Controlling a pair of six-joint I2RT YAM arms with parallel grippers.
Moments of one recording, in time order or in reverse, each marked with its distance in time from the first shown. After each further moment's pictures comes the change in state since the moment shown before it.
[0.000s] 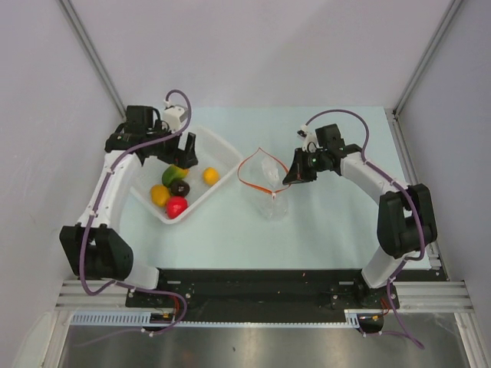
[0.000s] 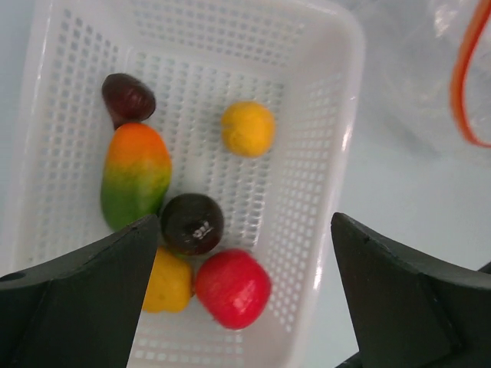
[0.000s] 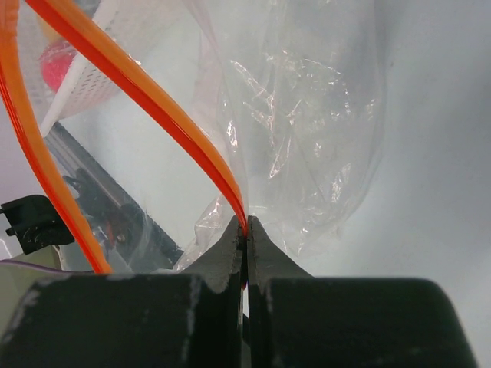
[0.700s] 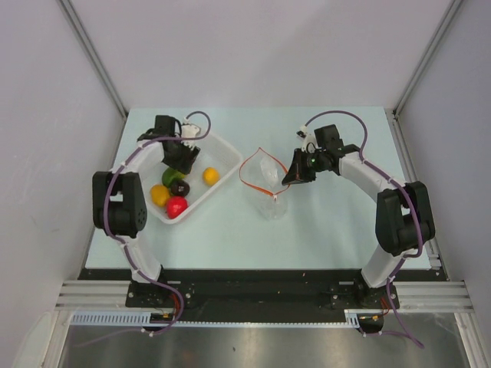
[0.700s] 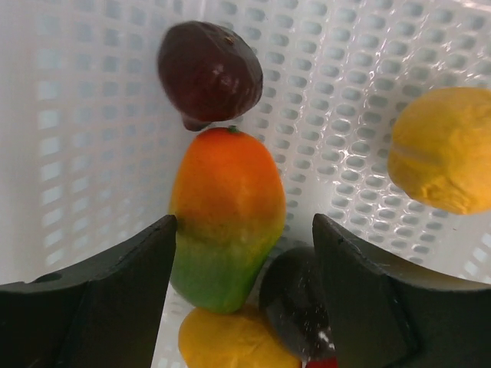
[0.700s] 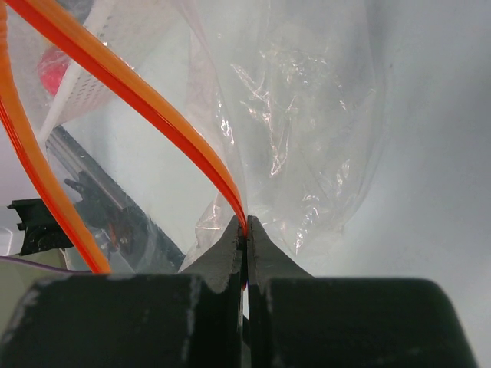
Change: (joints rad) left arm 0.025 0.378 -0.039 0.222 -0.307 0.207; right arm 0.000 0.024 0.000 0.016 -0.005 0.019
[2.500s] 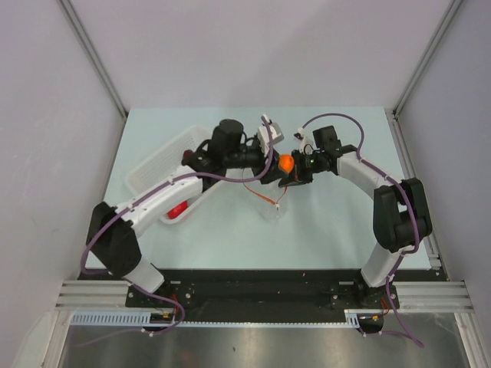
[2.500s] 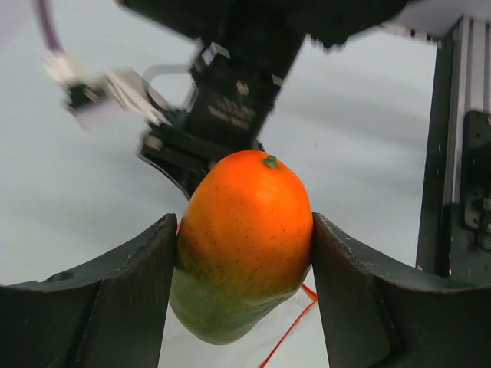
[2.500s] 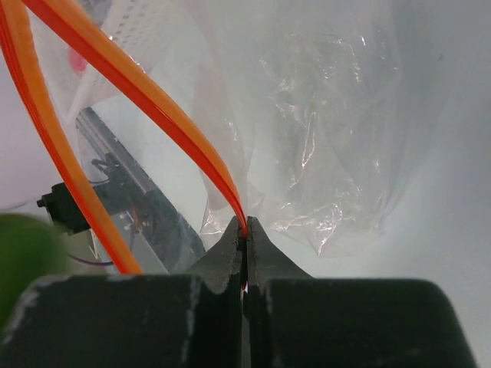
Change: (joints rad) left arm -0.636 -0.303 -0.034 0.444 0.435 -0.300; right arm -0.002 0.034 0.000 0.015 -0.100 0.013
